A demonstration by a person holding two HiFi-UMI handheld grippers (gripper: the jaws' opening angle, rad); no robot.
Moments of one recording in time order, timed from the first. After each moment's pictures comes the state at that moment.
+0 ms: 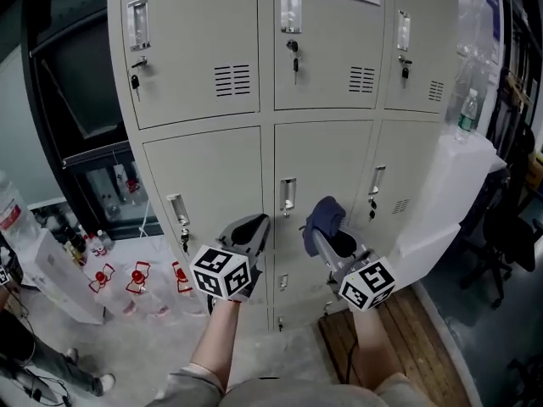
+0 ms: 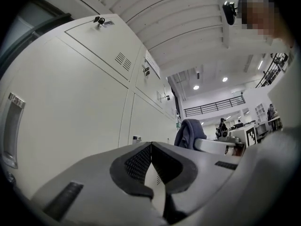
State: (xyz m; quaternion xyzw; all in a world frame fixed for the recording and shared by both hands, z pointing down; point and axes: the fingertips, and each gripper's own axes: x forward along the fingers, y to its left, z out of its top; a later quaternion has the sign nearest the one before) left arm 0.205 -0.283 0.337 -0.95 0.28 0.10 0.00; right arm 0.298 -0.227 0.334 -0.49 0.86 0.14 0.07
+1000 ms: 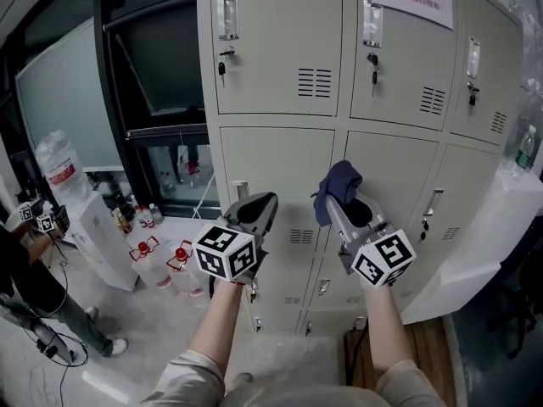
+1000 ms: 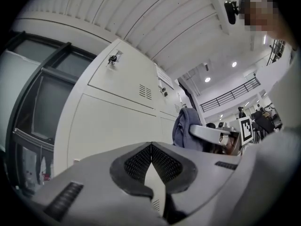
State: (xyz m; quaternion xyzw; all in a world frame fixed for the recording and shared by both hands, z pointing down) left arm 0.085 -0.283 0.281 -0.91 0.40 0.11 0.05; right arm 0.192 -0.255 0.247 -0.37 0.90 0.19 0.12
